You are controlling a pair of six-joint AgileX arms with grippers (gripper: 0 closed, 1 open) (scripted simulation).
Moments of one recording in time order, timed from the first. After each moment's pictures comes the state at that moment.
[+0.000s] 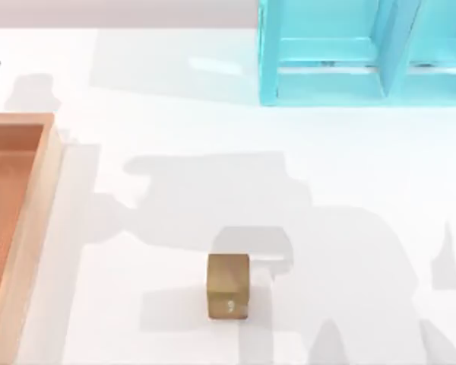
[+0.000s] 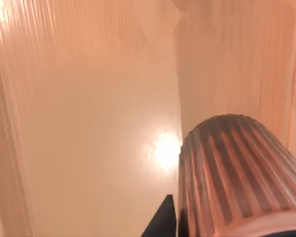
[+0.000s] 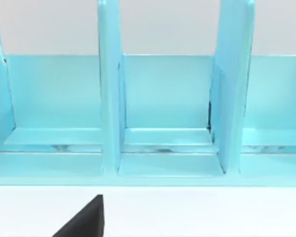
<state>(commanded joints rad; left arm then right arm) 0.08 1.95 1.85 -1.43 -0.03 0.16 0.00 0.00 0.00 0.00 0.00 0.00</state>
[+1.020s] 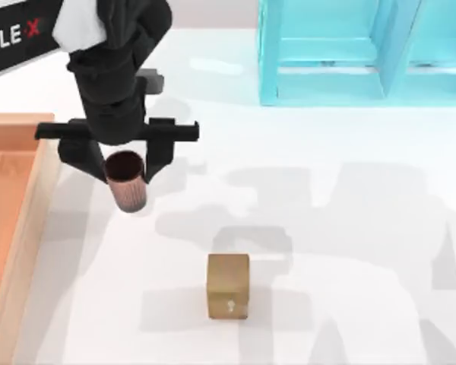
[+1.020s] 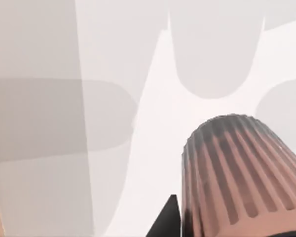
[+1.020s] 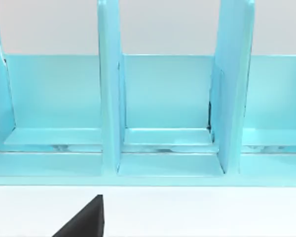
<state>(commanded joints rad) -0.42 2.03 1.64 -1.19 -0.01 -0.38 0.00 0.00 0.00 0.00 0.00 0.00</state>
